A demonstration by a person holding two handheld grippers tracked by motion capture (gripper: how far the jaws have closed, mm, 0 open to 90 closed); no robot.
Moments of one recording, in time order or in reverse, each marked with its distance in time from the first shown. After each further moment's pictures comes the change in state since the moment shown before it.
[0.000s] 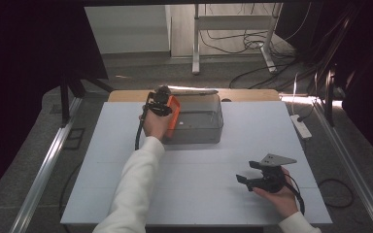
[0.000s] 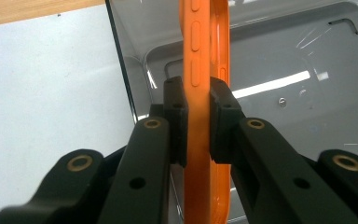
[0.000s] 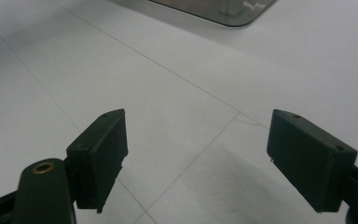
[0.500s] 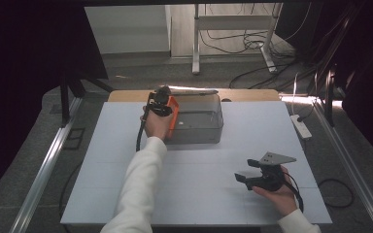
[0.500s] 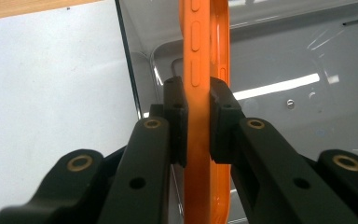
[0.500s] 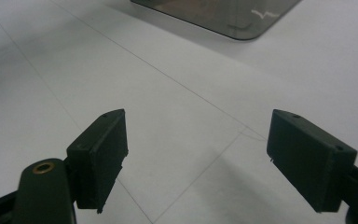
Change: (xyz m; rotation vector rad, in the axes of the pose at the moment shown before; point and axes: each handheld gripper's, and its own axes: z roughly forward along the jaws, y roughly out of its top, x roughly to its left) left arm -0.005 0.000 0.003 0.013 0.040 -0.034; right arm 0.002 0.007 0.000 -0.017 0.028 -0.024
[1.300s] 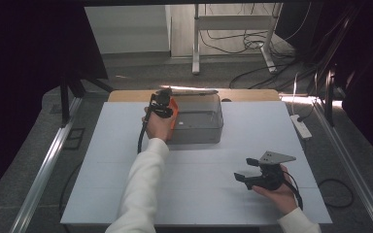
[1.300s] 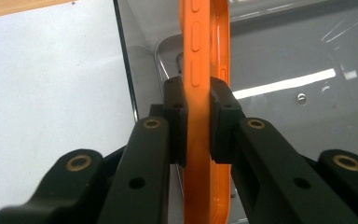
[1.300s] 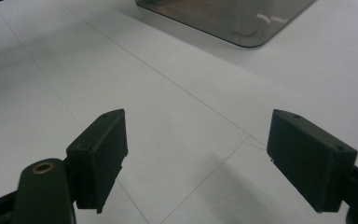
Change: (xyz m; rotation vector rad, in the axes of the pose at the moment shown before) left arm -0.004 -0.003 0.003 0.016 0.041 0.021; right arm -0.001 0.002 0.001 -0.013 0.018 -0.015
